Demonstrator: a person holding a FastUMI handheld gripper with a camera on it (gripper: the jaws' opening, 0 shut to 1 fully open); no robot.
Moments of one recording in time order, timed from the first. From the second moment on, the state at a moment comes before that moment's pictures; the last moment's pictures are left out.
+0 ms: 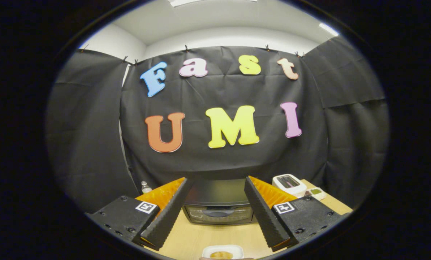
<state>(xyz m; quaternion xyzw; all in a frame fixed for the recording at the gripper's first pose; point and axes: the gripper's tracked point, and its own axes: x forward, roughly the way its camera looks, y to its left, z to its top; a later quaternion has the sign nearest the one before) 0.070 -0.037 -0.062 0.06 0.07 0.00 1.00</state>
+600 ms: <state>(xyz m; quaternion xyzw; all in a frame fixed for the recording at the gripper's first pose) 0.183 -0.028 -0.197 0.04 0.21 -0.01 0.98</state>
